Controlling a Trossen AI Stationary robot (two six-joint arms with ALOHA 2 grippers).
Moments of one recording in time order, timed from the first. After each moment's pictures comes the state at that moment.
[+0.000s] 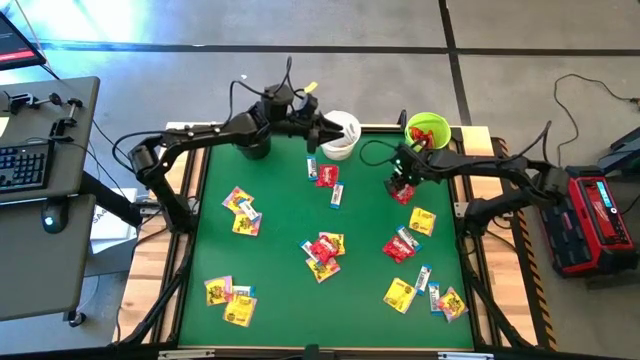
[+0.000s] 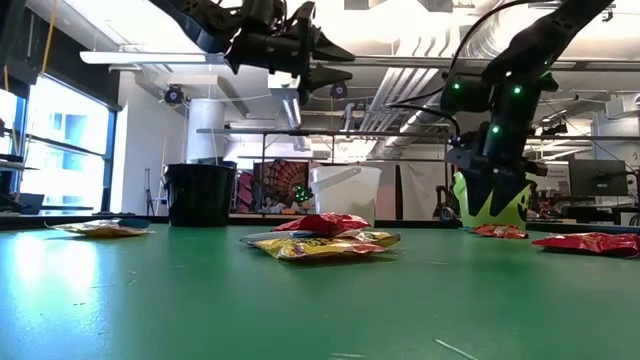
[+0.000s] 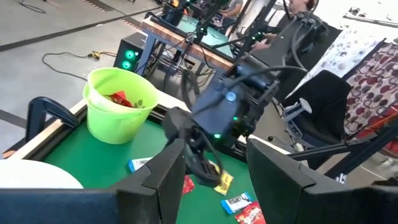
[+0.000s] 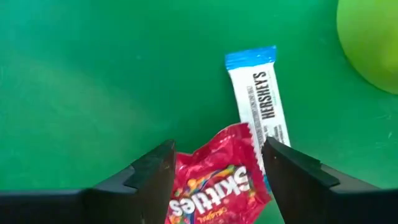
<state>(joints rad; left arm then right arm) 0.53 1.70 1.28 0.23 0.55 -0.34 -0.52 1.34 0.67 -0.56 0.18 0.54</state>
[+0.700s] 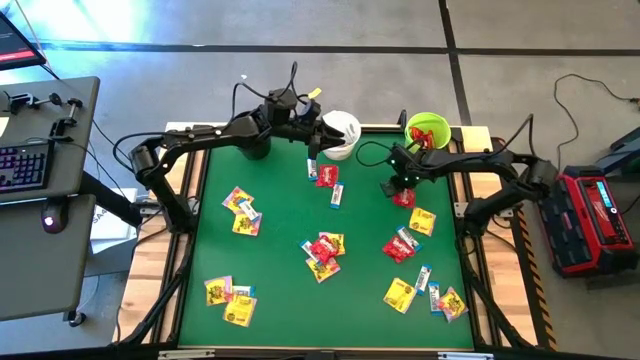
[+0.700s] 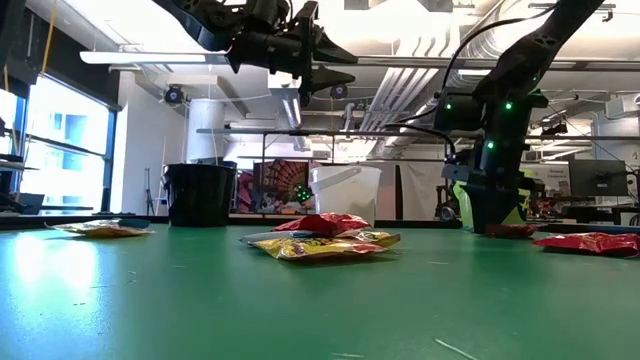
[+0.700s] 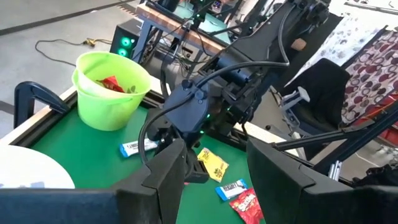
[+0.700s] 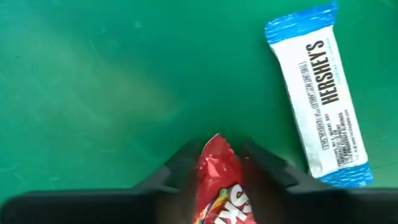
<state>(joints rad) 0.50 1.70 1.28 0.18 0.54 -0.32 -0.55 1.46 0.67 -0.52 0.08 0.52</state>
